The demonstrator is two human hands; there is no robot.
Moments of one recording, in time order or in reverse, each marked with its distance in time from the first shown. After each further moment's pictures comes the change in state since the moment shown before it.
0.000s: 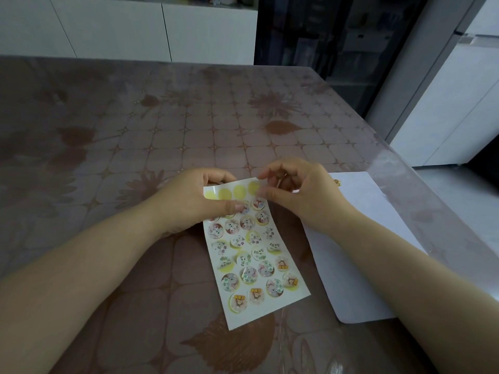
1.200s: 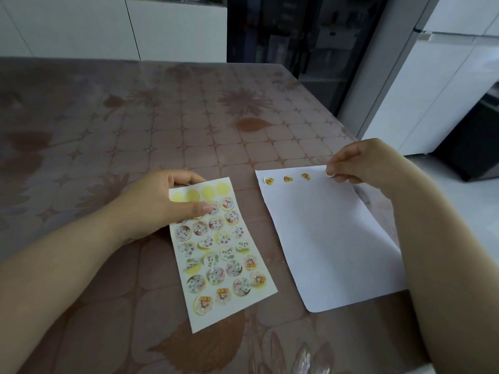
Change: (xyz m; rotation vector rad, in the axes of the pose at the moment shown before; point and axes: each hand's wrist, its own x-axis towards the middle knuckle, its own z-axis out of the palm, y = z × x) left_hand 0.000 0.001 0.003 0.077 0.004 -0.023; right_hand -0.010 0.053 -0.117 -0.168 0.167 0.579
